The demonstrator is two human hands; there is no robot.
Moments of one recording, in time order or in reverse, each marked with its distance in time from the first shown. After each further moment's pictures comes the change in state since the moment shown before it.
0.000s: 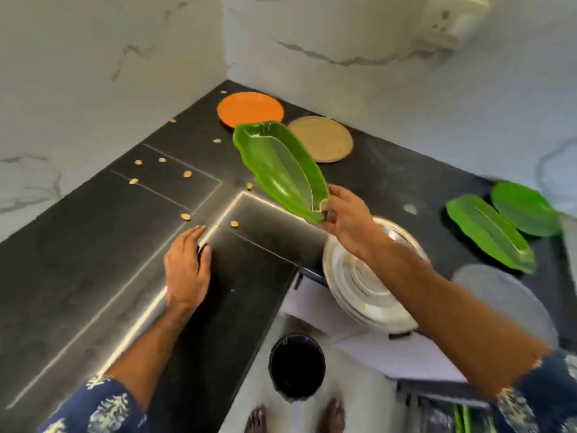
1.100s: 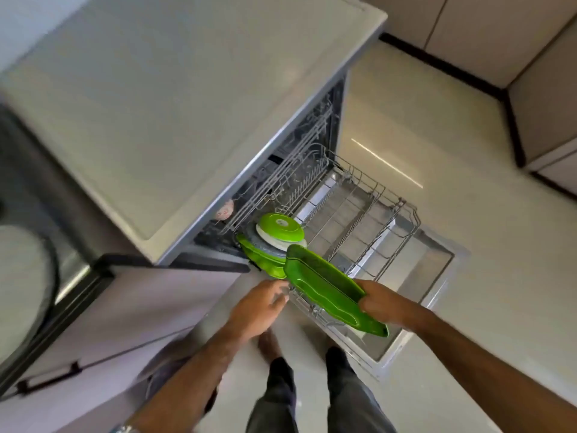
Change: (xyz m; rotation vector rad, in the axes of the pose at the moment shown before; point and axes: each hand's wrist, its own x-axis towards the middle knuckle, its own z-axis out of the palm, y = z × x) left_hand -0.533 0.448 0.428 0.337 -1.789 0.666; right_hand -0.599 0.331 -0.605 -0.137 0.629 0.559
